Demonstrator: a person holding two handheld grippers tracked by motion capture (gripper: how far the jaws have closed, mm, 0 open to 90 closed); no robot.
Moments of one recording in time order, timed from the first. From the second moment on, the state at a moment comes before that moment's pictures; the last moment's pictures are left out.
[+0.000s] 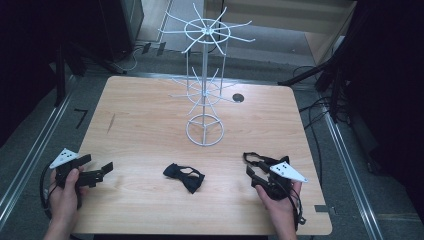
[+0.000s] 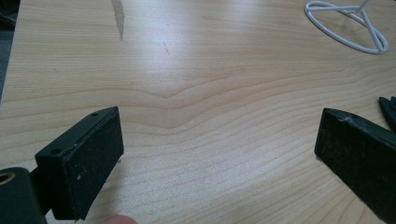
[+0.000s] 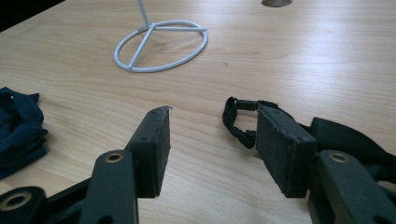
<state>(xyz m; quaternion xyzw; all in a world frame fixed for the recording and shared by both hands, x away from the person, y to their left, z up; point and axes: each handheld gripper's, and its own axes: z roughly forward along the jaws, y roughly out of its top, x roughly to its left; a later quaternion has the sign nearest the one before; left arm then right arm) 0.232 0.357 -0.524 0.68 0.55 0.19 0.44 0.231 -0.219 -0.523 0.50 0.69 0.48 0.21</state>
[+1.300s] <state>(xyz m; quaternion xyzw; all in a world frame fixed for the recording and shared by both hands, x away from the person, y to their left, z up) 0.232 0.356 -0.524 0.68 0.55 0.19 0.43 0.229 -0.141 -0.528 0.44 0.74 0.49 0.15</state>
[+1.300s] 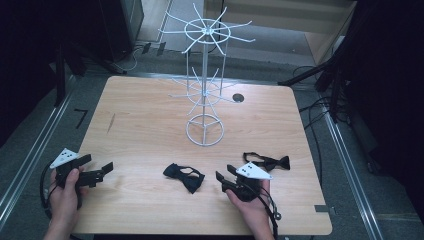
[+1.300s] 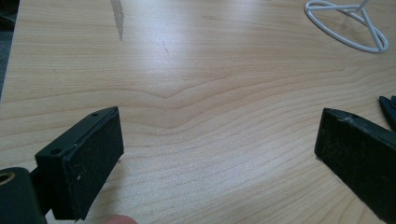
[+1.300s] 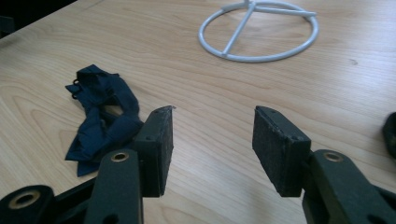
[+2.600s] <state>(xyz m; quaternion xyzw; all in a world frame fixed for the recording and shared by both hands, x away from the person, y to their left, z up) 0.233 0.358 -0.524 0.68 0.55 0.19 0.44 0.238 -0.082 -0.543 0.42 0.79 0.43 0.11</state>
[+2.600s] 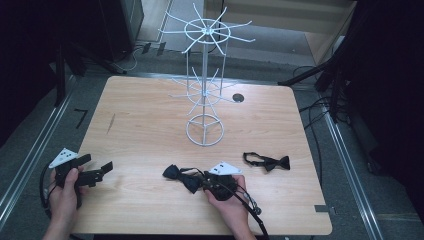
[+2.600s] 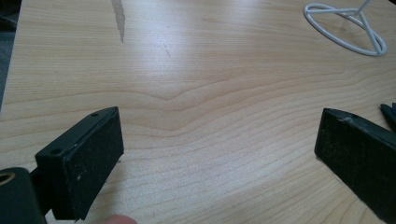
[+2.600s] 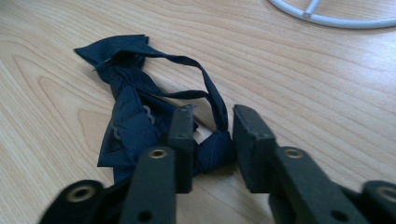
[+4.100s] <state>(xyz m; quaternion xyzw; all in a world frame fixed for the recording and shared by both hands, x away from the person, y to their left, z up) 0.233 0.358 -0.524 0.68 0.55 0.19 0.44 0.241 -0.133 -0.463 0.40 0.72 0.52 0.21</state>
